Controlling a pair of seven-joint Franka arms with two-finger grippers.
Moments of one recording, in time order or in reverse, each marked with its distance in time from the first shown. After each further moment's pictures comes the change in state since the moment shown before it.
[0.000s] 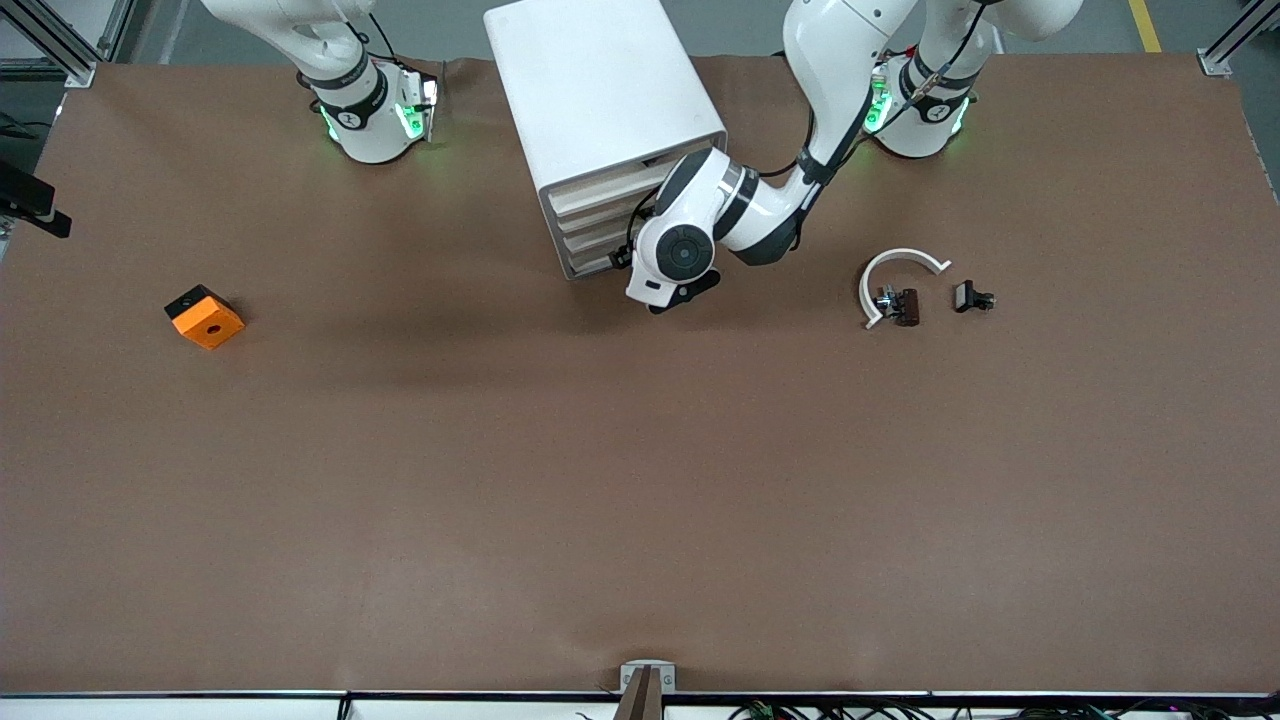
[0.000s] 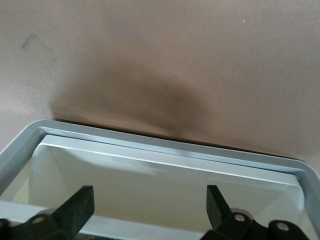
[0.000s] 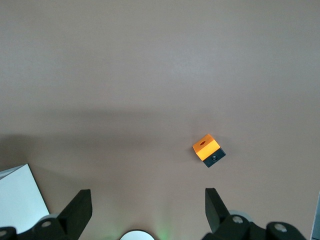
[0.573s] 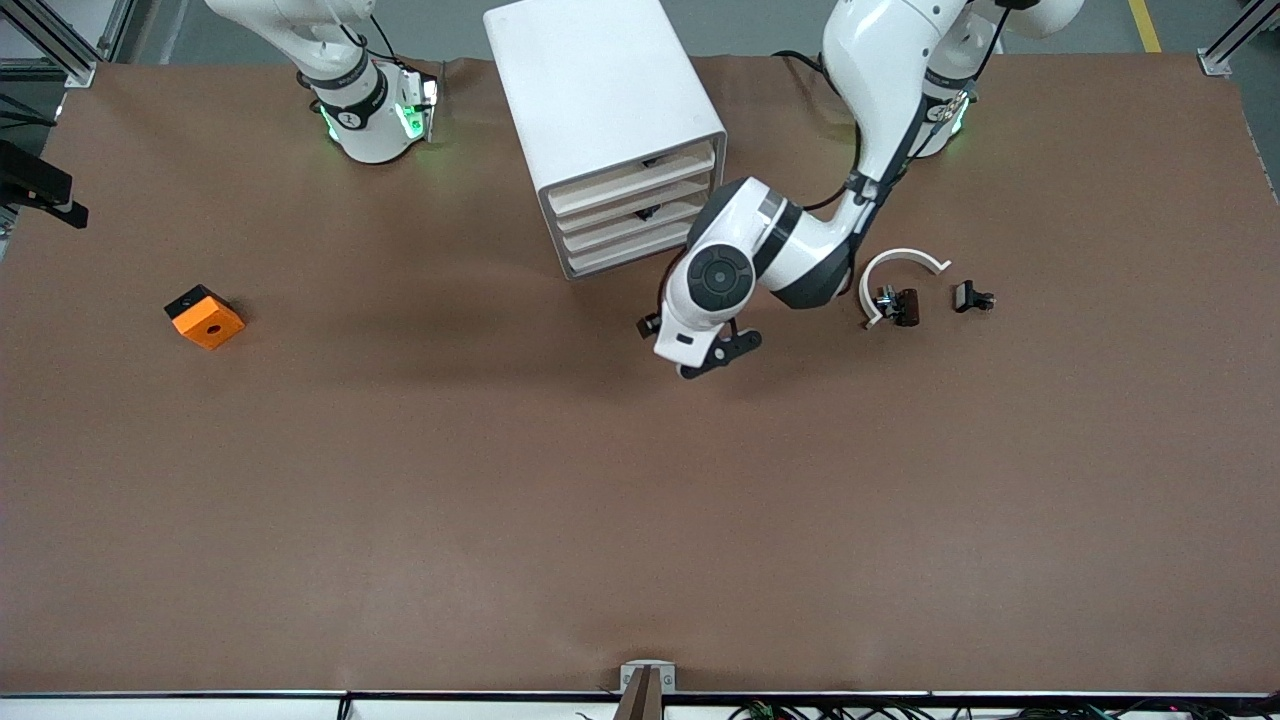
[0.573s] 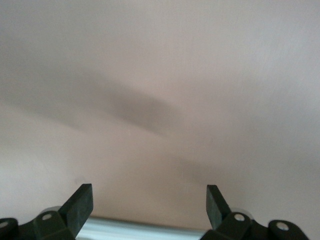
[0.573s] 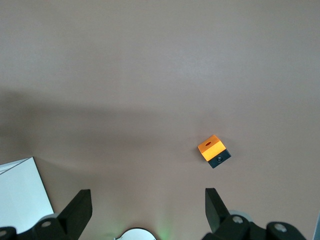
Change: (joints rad) left arm 0.083 -0.002 0.107 0.200 0.292 -0.035 0.000; right arm -0.097 -0.023 0.129 -0.016 0.001 0.000 -0.003
